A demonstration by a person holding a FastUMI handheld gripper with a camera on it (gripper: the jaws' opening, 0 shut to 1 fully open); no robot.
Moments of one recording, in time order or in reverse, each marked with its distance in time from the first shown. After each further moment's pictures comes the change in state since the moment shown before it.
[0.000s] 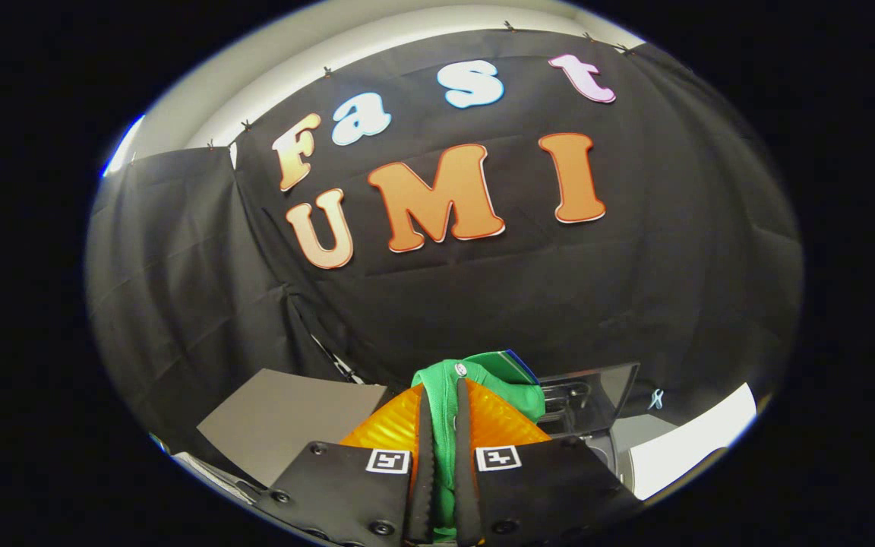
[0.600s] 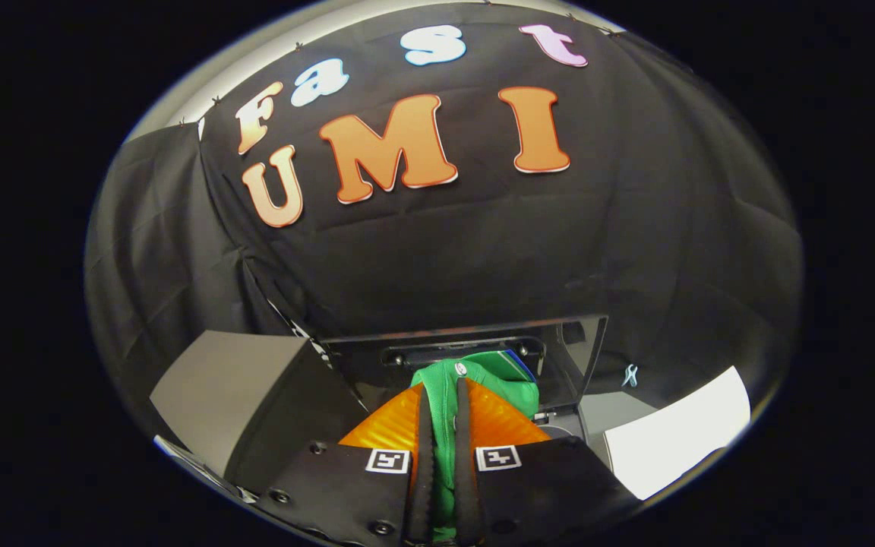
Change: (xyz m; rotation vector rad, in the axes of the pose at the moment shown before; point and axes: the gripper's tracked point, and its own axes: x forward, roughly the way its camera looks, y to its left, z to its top) arm 0.045 -0.080 -0.094 -0.011 0.142 -0.097
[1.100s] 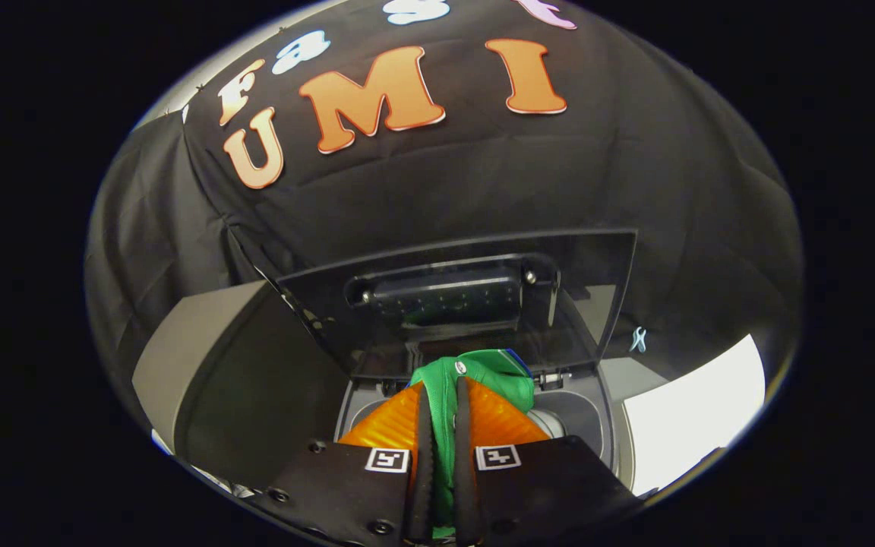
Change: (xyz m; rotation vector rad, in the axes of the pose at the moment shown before) arm 0.059 -0.014 -0.086 0.047 0.160 -0.007
